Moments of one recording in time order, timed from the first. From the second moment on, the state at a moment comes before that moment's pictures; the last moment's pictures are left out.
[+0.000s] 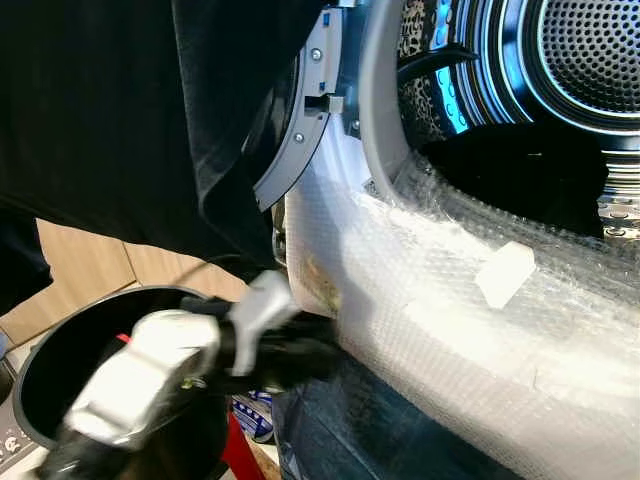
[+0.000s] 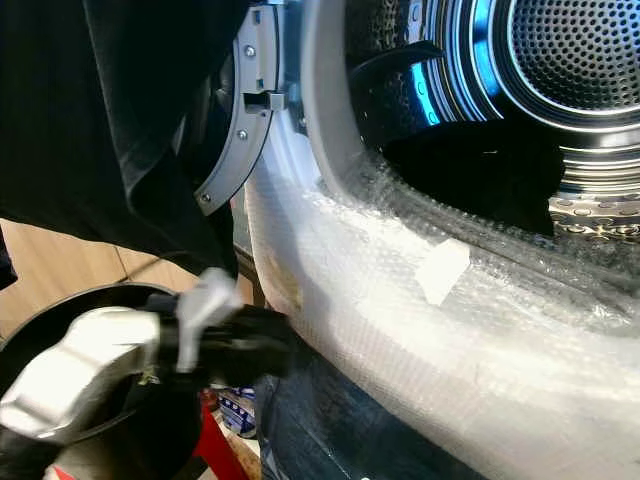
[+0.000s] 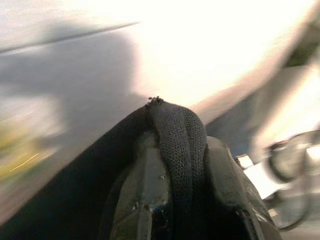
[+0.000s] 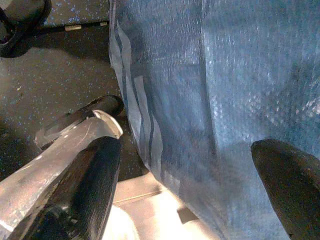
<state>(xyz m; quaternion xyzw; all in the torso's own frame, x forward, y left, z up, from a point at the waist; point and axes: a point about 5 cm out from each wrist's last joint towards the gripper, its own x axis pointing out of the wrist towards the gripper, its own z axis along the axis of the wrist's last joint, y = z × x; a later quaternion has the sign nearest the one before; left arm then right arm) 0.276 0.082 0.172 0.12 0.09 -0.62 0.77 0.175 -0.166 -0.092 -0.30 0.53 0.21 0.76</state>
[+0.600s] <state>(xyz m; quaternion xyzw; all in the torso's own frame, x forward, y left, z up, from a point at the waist) 0.247 0.000 0.145 0.06 0.11 -0.72 0.68 0.158 -0.175 -0.098 -0.30 0.55 0.20 0.75</state>
